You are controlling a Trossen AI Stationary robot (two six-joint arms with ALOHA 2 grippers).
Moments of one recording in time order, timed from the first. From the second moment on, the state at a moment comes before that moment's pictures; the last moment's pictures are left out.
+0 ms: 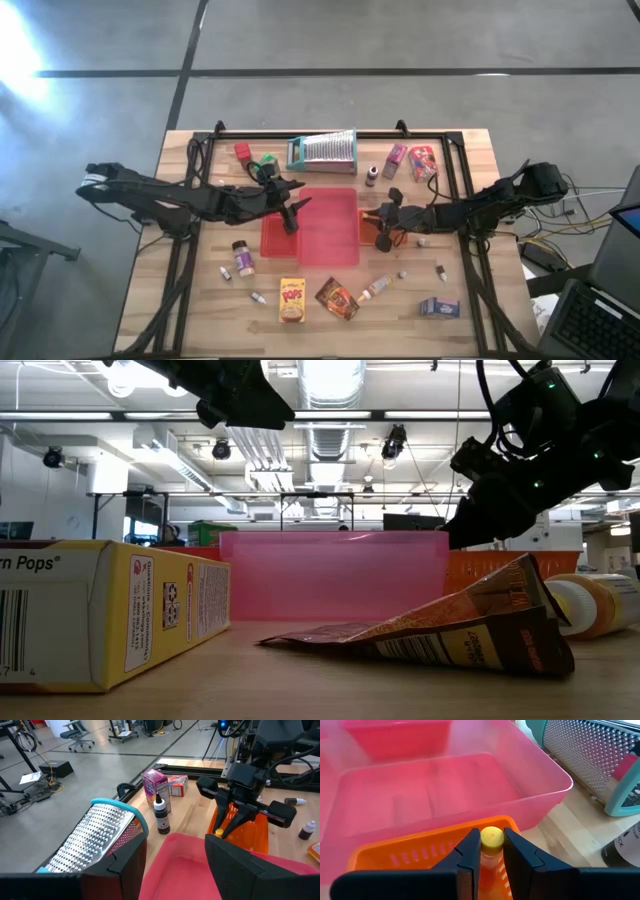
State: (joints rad) left arm -0.12 1.21 0.83 0.08 -0.57 -0.08; right arm 0.10 1.42 0.30 0.59 0.38 0.19
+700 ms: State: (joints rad) left arm -0.12 1.21 0.83 0.07 -0.57 -0.08; right arm 0.10 1.42 0.30 0.58 0.37 0.19
